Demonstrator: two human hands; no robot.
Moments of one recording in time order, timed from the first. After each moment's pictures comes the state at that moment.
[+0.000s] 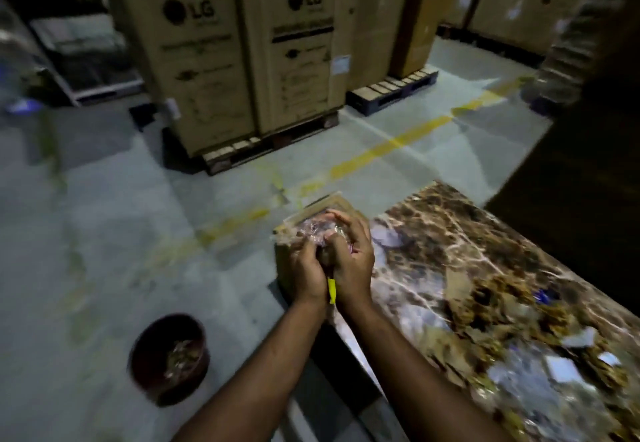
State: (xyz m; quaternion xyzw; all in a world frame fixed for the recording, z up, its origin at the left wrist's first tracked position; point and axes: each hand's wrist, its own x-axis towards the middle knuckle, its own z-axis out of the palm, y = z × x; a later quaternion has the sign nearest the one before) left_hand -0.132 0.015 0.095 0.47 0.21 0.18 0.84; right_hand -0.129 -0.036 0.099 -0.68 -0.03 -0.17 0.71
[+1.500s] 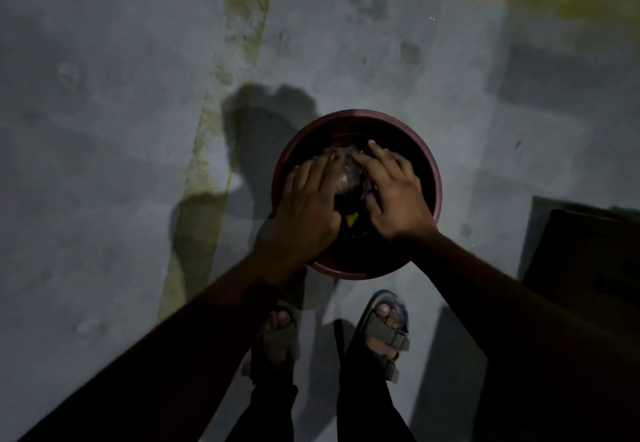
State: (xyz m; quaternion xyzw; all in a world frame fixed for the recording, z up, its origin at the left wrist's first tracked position) left_hand -0.231 0.538 -0.603 0.90 0.37 -0.05 0.24; right_hand -0.075 0.457 -0.598 -0.78 -0.50 0.35 0.16
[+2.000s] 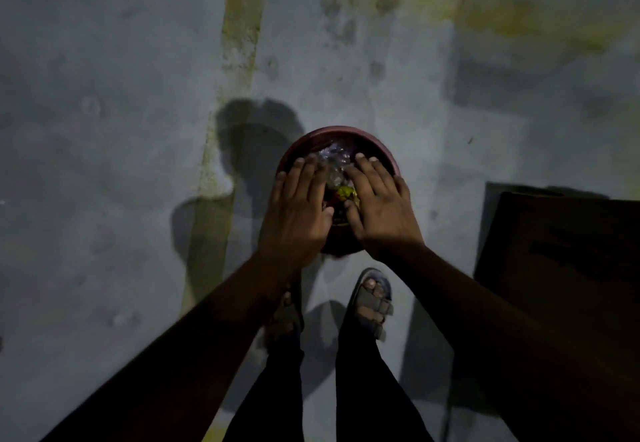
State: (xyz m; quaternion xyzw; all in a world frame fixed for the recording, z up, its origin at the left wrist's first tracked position) left_hand -0.243 0.531 -0.483 0.92 0.35 -0.08 0.18; right_hand -0.098 0.435 -0.480 -0.81 -0.50 0.29 0.08
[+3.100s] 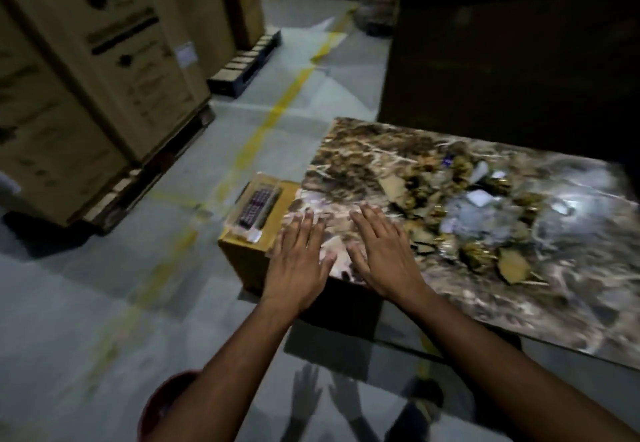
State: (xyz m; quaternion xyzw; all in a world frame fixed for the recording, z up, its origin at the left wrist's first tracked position) left_hand -0.175 0.086 0.062 0.94 -0.34 0.01 0.07; right_hand -0.251 -0.092 0.056 -0.98 0.11 -0.07 0.18
